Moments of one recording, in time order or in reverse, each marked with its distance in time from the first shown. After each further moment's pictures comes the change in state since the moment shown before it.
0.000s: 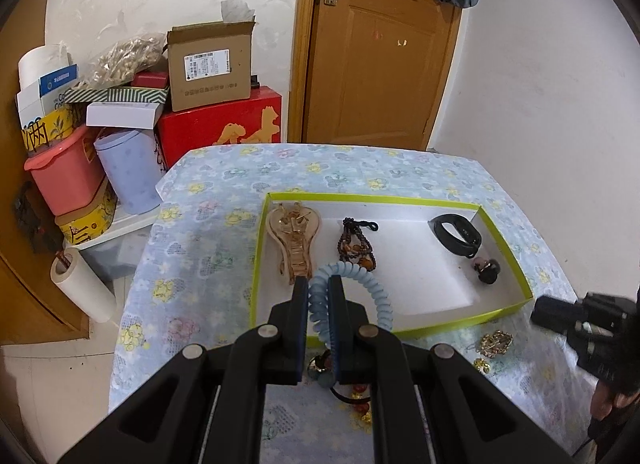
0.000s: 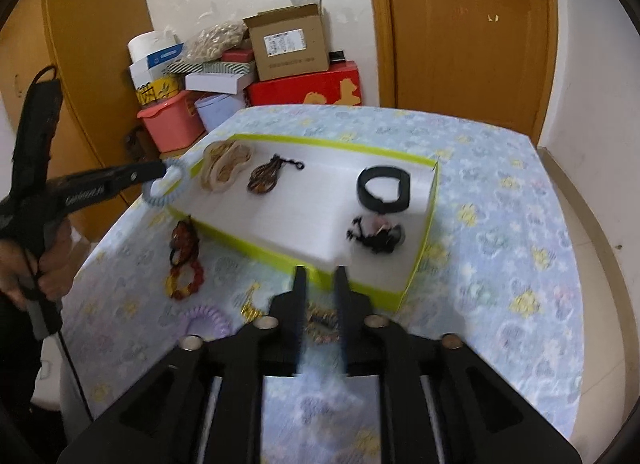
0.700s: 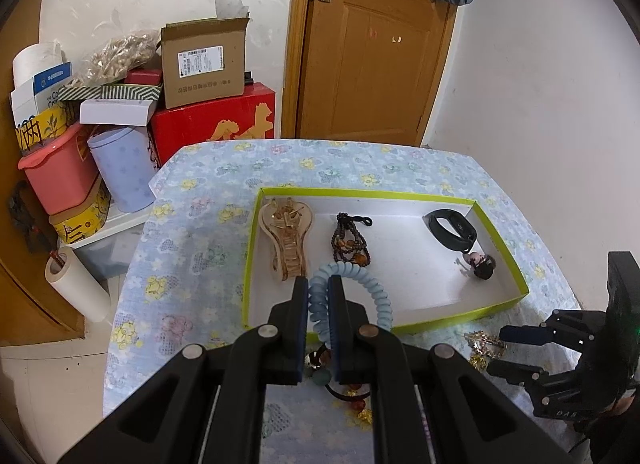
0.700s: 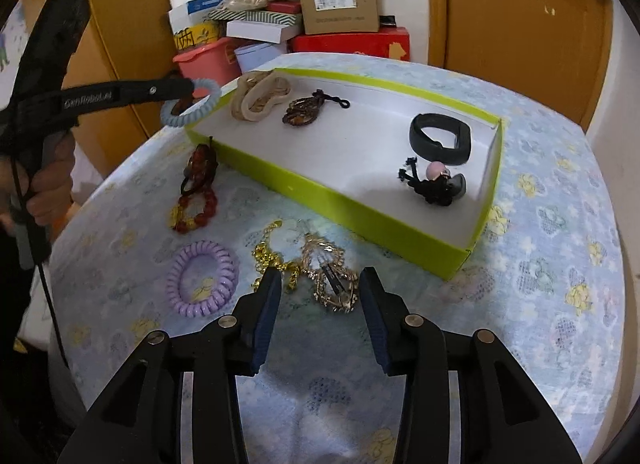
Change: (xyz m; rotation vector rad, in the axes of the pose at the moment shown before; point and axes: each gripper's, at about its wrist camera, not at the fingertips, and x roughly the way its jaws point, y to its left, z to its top) left arm 0.004 0.000 0.000 0.003 0.013 -0.022; right arm 0.038 0.008 -0.022 -0.148 0.124 0.082
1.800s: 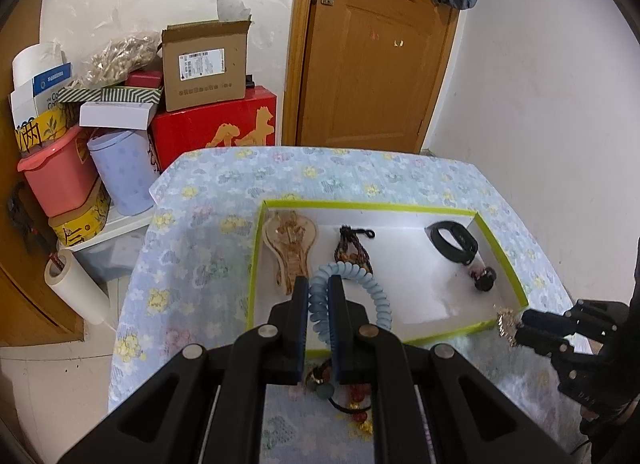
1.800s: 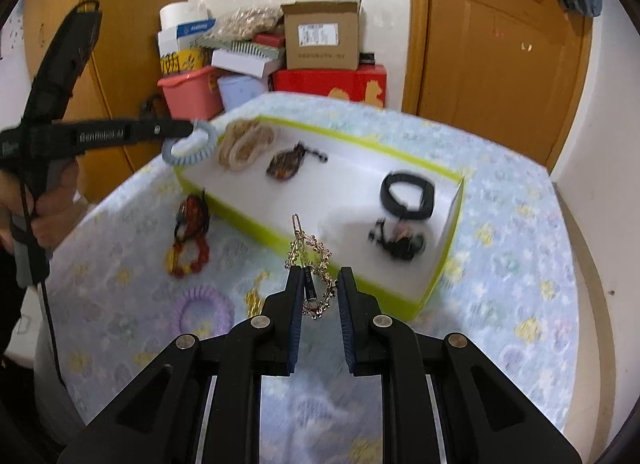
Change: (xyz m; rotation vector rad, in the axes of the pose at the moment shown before) left arm 0.001 0.005 0.014 -0.010 -0.008 -0.003; right arm -0.035 0.006 0.025 -0.001 -0.120 -0.110
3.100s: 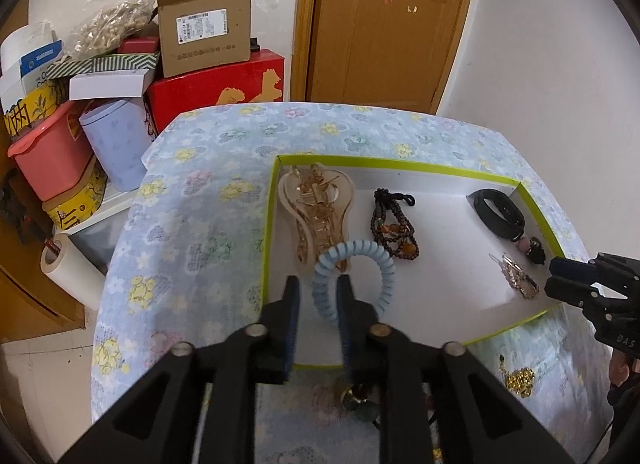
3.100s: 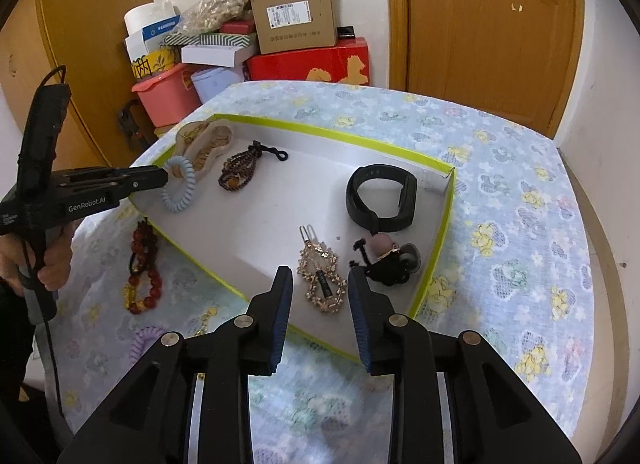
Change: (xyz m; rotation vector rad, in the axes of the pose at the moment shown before) left arm 0.052 0.017 -0.012 0.003 0.114 0.028; right arm 0.041 -0.038 0.019 0.098 0.094 0.023
